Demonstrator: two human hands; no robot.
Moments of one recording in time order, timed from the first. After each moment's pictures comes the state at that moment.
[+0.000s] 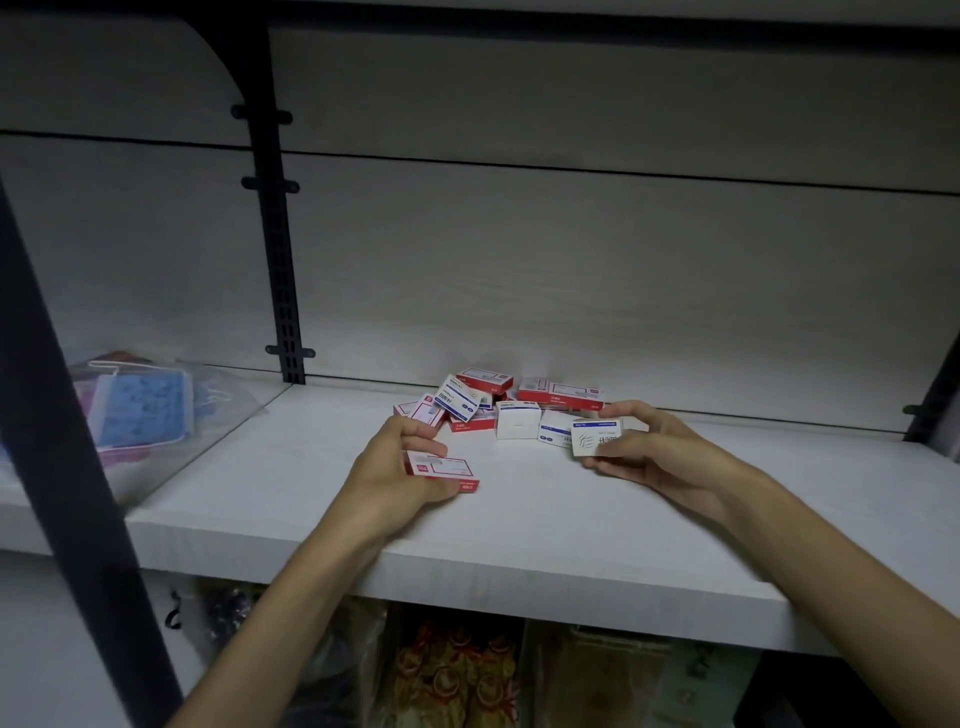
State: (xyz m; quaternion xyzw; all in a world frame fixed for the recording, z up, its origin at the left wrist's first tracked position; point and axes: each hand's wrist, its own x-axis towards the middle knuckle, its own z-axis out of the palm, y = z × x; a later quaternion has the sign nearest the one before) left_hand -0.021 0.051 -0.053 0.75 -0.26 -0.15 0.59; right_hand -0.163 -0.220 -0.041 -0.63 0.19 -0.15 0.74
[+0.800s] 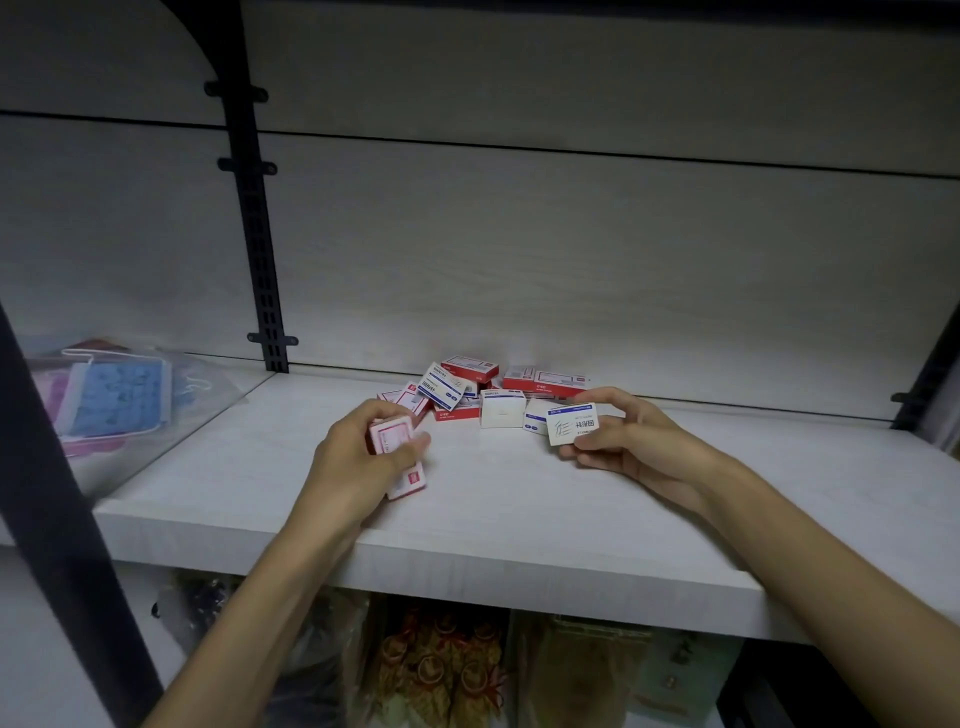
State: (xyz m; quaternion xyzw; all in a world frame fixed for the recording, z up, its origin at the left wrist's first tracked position) left_hand -0.021 0.051 -0.056 0.73 -0.24 -0.08 0.63; right_hand -0.162 -0.214 -0.040 -0.67 0.15 -0.14 0.71
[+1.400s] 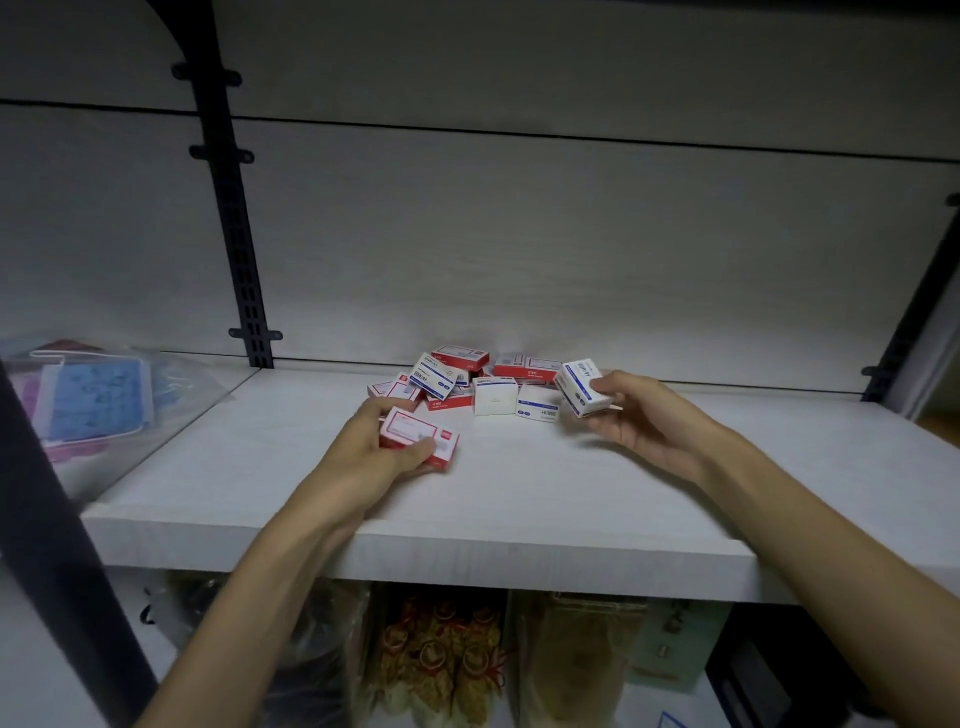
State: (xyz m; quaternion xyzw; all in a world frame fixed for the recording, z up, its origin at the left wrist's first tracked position) left_hand -0.024 0.051 -0.050 0.70 -0.24 -0.20 0.65; right_hand -0.165 -0.214 -0.029 -0.56 0.19 -0.19 0.78
